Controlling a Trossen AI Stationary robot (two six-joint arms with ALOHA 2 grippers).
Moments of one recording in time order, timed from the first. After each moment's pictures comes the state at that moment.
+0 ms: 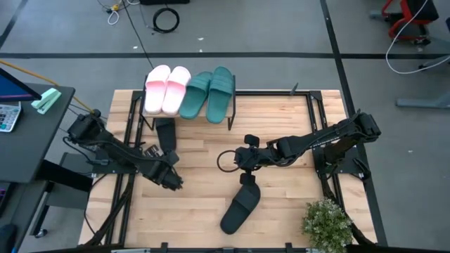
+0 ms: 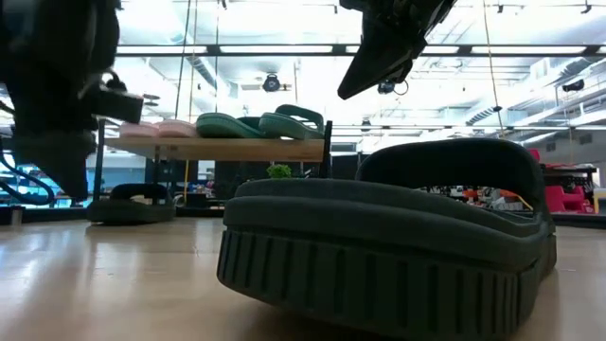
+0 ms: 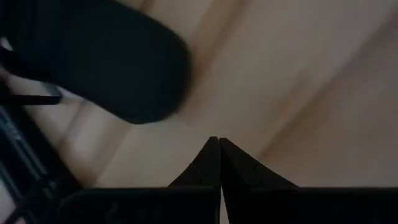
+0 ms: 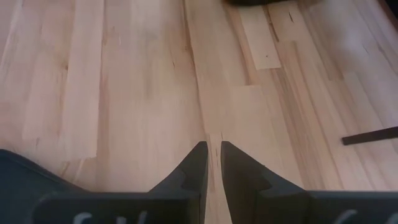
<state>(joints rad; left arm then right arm) -0.46 1.49 0.74 -1.00 -0.47 -1.12 0.21 1.60 1.17 -0.42 0.26 0.26</state>
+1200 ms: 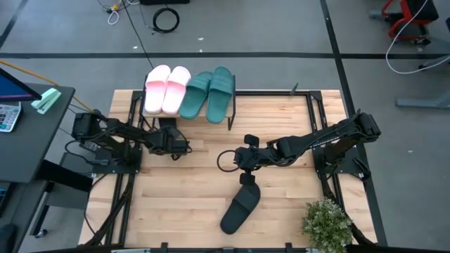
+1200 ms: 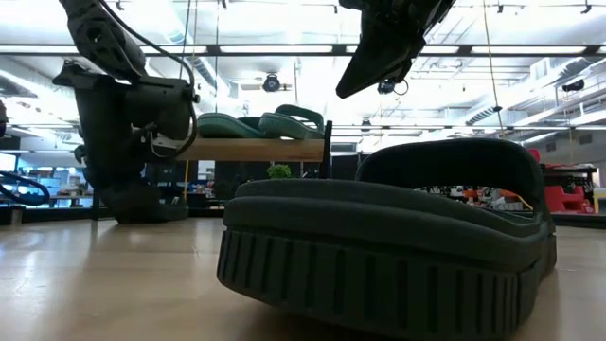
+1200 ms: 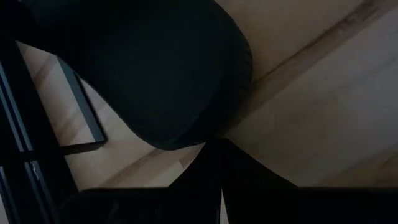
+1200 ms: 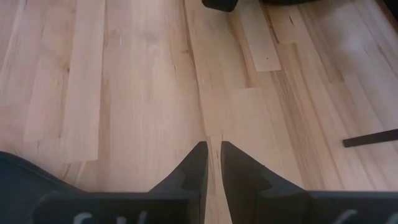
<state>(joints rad) 0.08 1.50 0.57 -0.67 -0.58 -0.80 0.21 1.60 1.17 -0.41 0.26 0.26</state>
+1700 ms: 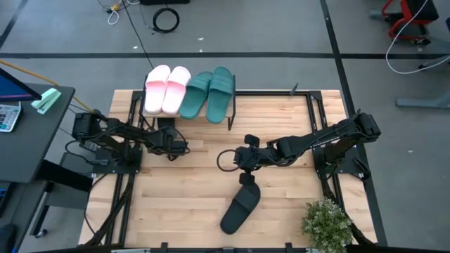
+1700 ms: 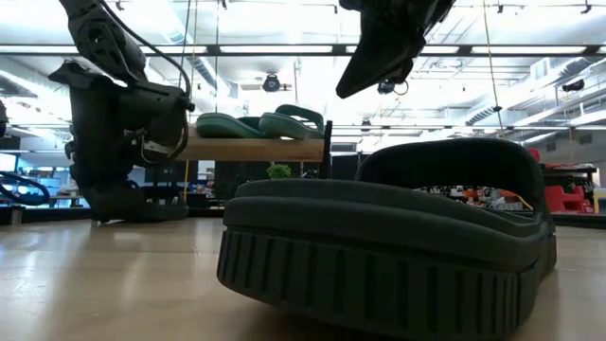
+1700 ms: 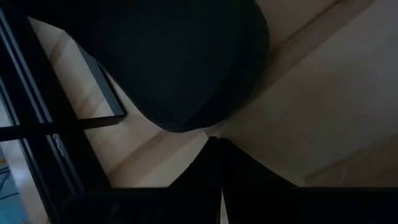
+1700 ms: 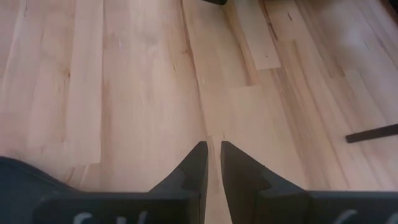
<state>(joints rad) 0.08 1.51 0.57 -0.79 -0.55 -0.80 0.21 1.60 1.17 -0.41 0.26 0.30</state>
